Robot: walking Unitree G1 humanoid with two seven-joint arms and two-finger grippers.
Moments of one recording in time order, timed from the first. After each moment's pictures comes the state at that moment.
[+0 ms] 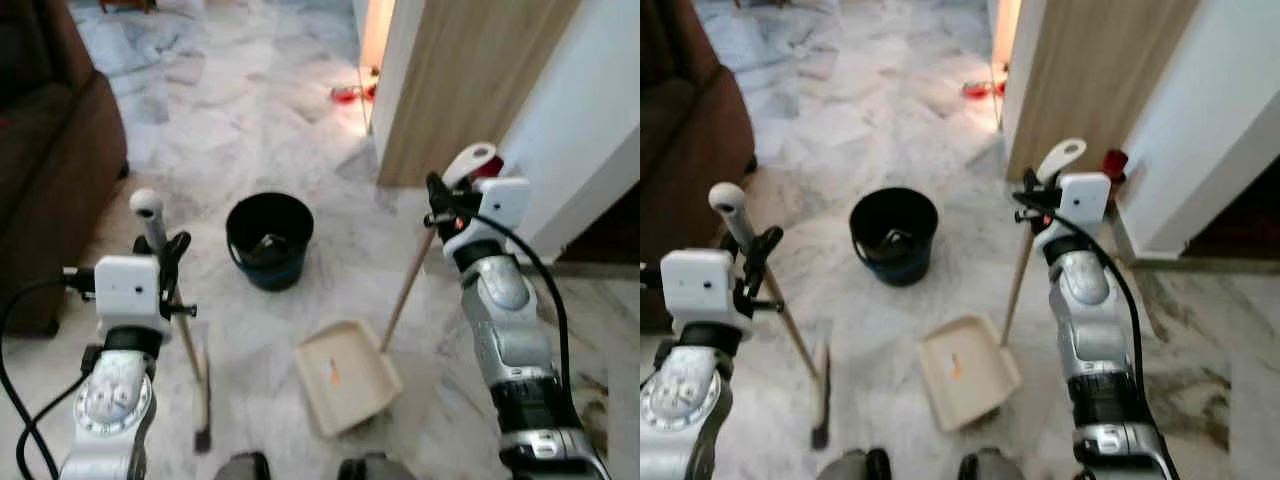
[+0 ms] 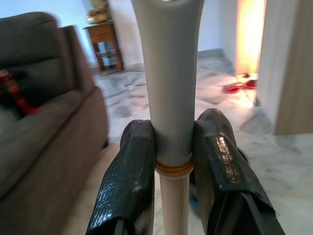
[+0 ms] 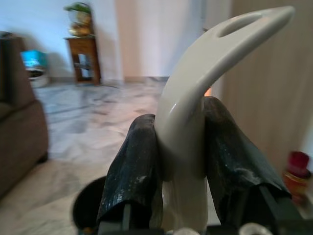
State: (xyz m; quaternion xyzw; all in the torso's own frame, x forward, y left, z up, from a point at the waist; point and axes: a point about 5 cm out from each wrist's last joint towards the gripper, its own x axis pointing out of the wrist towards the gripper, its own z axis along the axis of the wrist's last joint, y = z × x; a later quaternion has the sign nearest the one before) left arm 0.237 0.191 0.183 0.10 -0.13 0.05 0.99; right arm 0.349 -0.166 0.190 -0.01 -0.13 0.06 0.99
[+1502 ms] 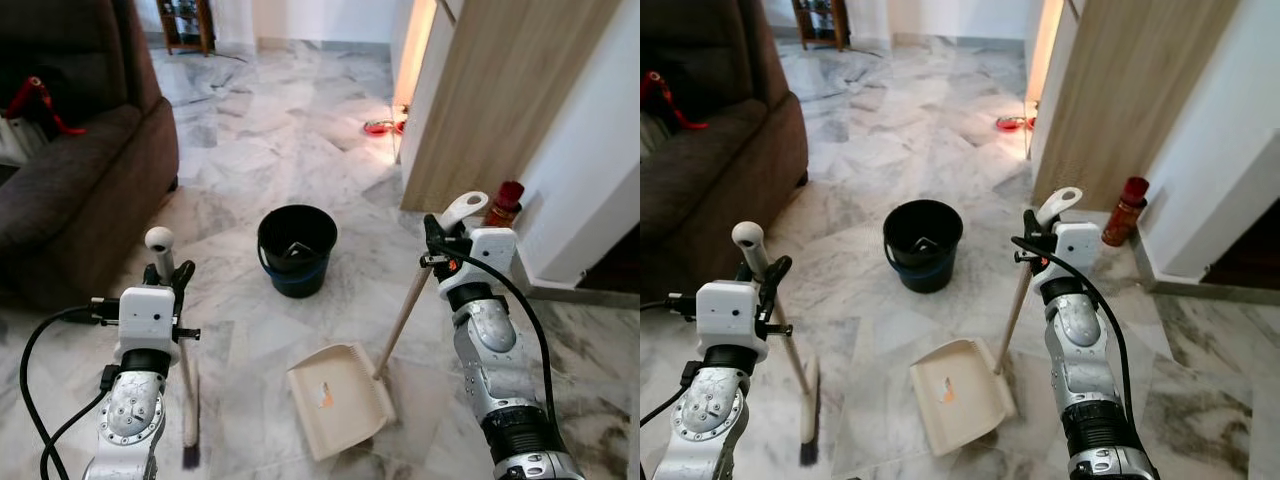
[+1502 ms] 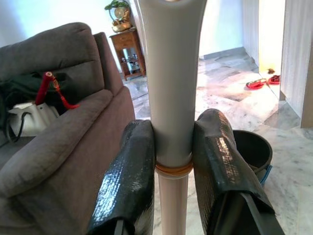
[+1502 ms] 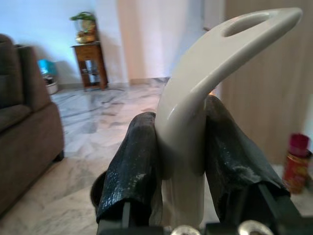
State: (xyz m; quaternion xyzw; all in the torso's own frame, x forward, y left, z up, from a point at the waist) left arm 0.248 0.203 0.136 0.14 -0.10 0.07 0.98; right arm 0.336 -0.170 0.131 0.01 -0.09 0.04 1.00
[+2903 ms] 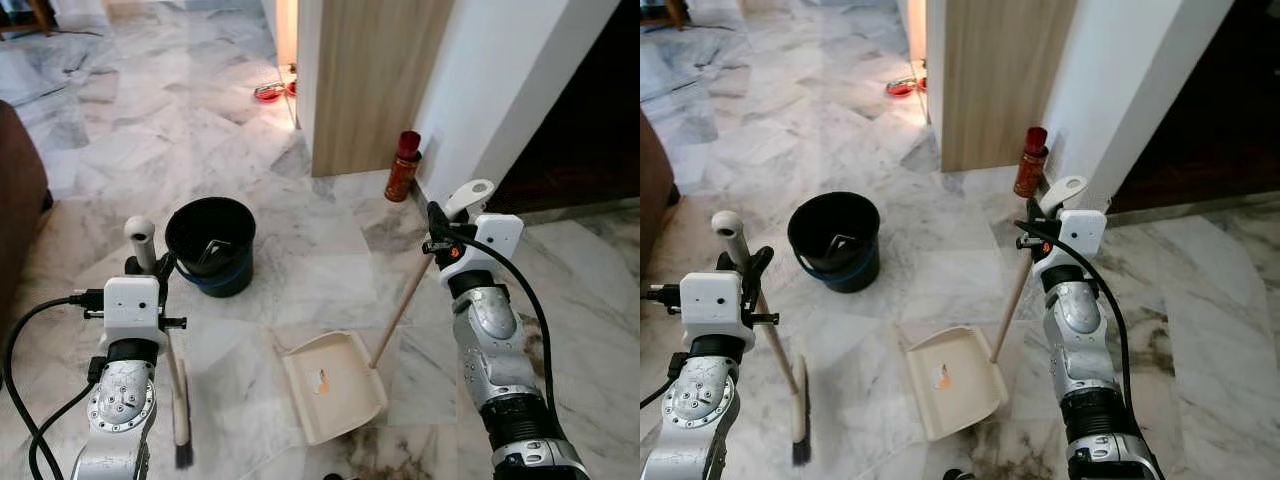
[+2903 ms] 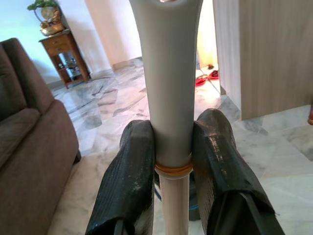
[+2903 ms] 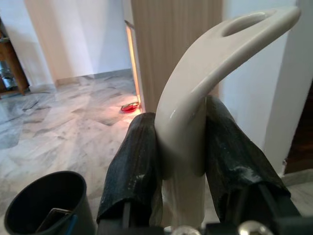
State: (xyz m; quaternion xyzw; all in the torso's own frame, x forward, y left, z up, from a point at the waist) left arm 0.254 0.212 0.142 0.14 -0.10 0.10 0.98; right arm 0.345 -0.169 0.145 0.02 -0.10 0.03 0.99
